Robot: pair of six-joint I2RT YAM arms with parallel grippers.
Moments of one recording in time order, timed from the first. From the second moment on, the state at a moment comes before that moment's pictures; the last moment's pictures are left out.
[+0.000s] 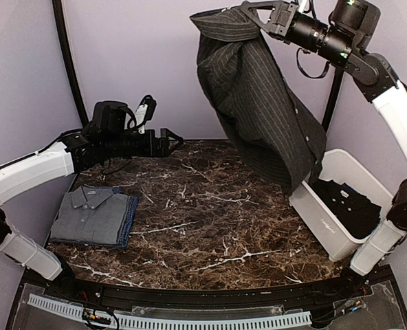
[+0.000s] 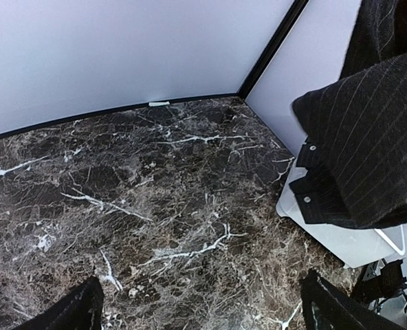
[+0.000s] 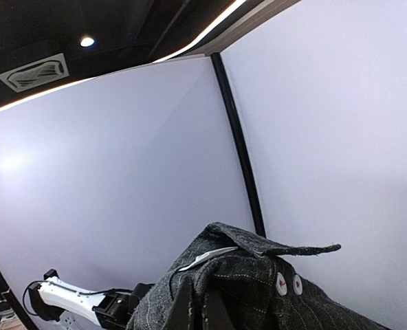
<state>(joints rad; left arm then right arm) -0.65 1.40 1.21 -0.22 0.16 -0.37 0.72 1.56 2.18 -0.36 -0.31 0.35</state>
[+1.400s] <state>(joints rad) -0.65 1.36 1.09 0.06 0.33 -0.19 0.70 1.46 1.75 -0.33 -0.65 0.28</state>
